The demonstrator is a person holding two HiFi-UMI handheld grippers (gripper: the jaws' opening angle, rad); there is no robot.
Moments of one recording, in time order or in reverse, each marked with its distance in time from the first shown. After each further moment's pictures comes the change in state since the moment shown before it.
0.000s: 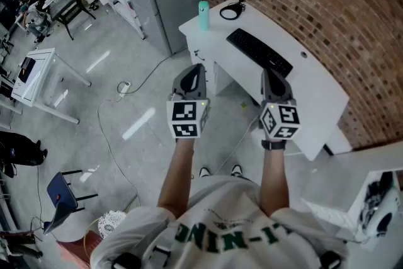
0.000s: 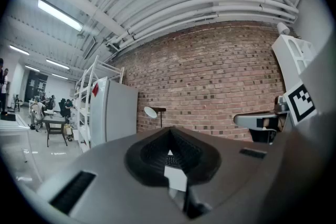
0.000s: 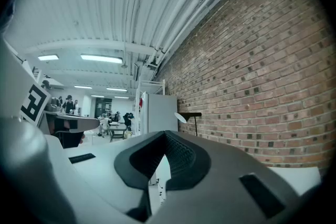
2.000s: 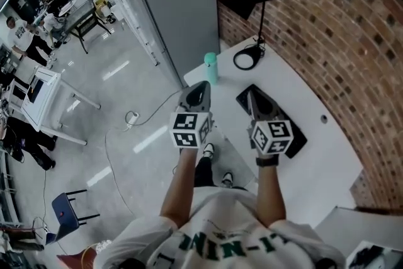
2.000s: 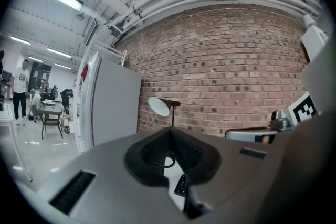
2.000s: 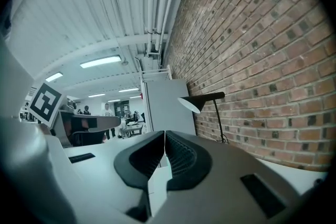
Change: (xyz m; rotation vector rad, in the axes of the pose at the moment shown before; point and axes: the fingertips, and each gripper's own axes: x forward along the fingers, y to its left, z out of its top) left arm 0.308 0.101 -0.011 -0.095 0.084 0.036; right arm 0.322 -0.059 -0.047 0.141 0.106 0.240
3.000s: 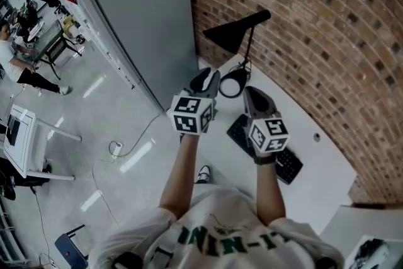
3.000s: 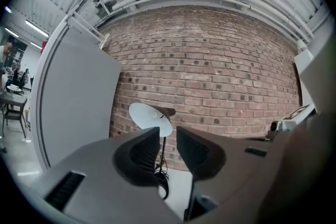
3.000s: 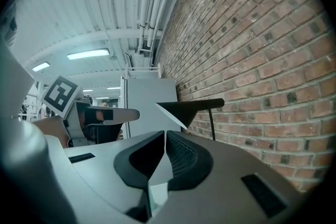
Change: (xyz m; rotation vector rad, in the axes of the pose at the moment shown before) left arm 0.214 0.037 0.065 -0.033 -0.013 -0.285; right arm 0.154 -0.081 0.049 -0.047 -0.030 -0.119
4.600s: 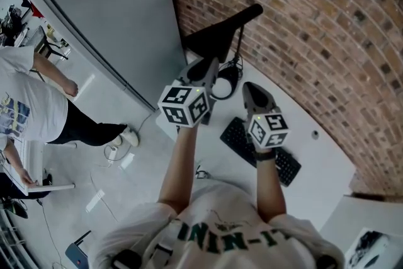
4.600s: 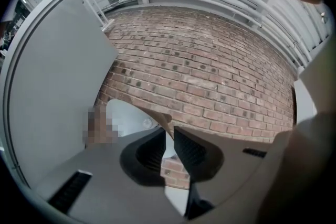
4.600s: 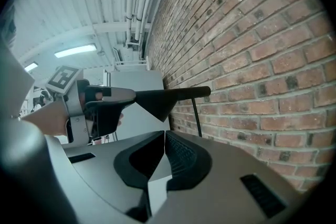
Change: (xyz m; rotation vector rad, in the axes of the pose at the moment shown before) left arm 0.093 0.009 0.023 -0.158 -0.051 -0.141; right arm 0.050 -0.070 -0.020 0.039 0.061 -0.066
